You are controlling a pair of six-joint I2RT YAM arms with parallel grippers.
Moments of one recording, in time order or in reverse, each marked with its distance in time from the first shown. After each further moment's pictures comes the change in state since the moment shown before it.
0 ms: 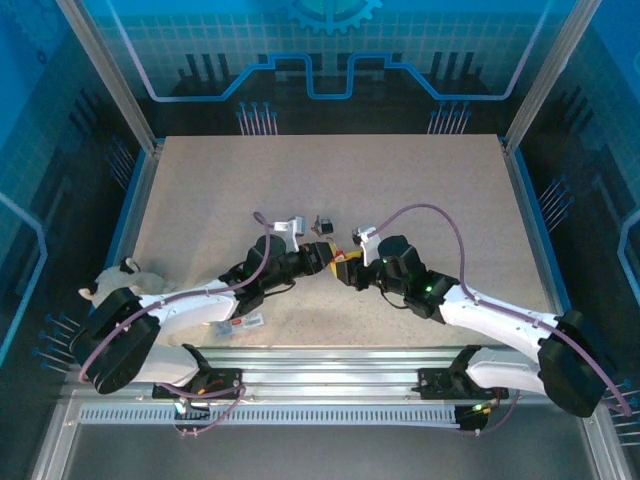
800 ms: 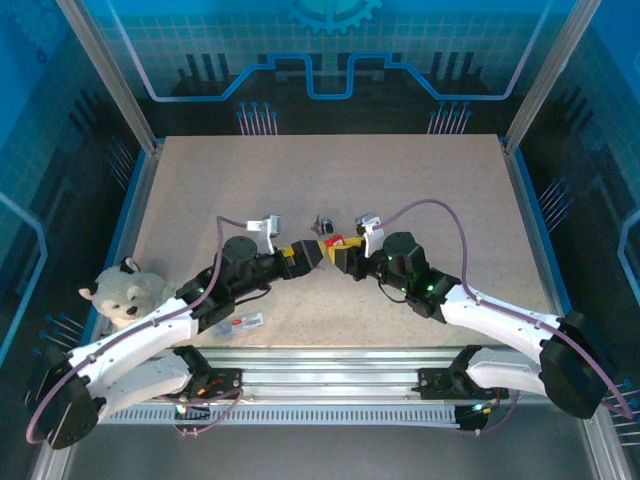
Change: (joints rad) left arm 0.015 -0.410 0.041 -0.429 -0.049 0.053; right arm -0.006 -0.006 0.004 0.138 0.029 -0.004
